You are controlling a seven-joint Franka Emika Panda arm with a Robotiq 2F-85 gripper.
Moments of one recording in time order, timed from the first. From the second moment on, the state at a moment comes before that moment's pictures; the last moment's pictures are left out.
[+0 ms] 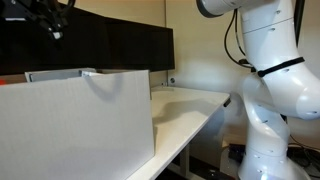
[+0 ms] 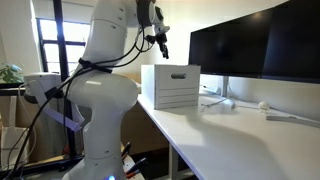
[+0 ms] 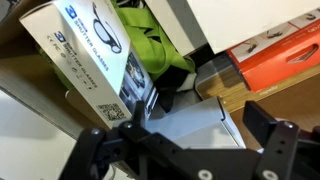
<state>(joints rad) 0.55 0.27 0.26 -1.21 -0.36 1.43 1.61</state>
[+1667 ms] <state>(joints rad) 0.35 -0.06 0.18 -1.72 -0.05 1.70 1.41</state>
